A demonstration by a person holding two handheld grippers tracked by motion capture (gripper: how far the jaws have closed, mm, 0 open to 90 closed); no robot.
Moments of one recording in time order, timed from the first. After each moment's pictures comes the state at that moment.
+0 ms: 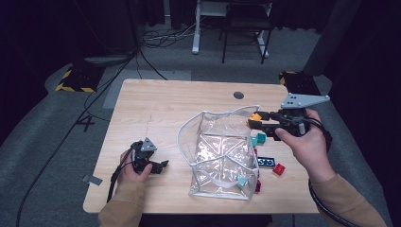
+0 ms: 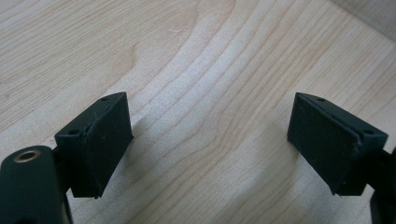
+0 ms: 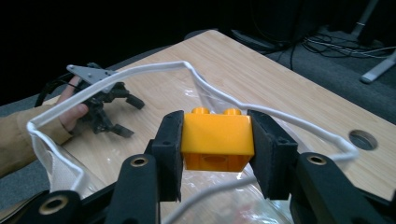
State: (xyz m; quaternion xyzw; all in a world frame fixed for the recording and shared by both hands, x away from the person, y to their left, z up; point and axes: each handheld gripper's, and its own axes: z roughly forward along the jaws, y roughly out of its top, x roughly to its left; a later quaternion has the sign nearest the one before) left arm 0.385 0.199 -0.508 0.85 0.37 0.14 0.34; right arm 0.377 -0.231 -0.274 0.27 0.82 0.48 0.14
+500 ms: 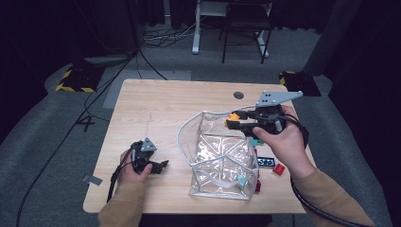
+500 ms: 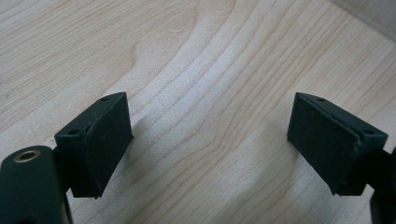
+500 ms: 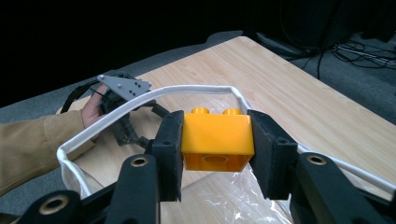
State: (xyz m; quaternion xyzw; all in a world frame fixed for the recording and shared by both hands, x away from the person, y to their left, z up) left arm 0.385 0.199 -0.508 0.85 0.37 0.14 0.34; right arm 0.381 -0.179 -0.272 0.23 0.84 0.48 0.12
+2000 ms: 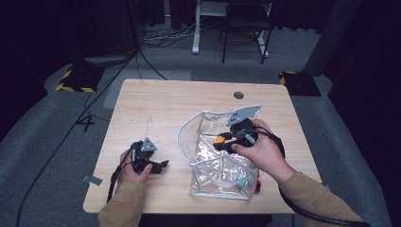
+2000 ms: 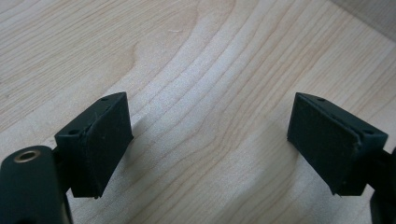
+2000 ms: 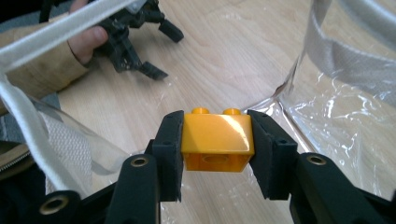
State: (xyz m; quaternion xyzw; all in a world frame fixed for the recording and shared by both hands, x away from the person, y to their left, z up) left arm 0.385 0.199 -0.508 0.85 0.37 0.14 0.34; right arm 0.387 -0.139 -0.331 0.22 0.91 0.35 0.07
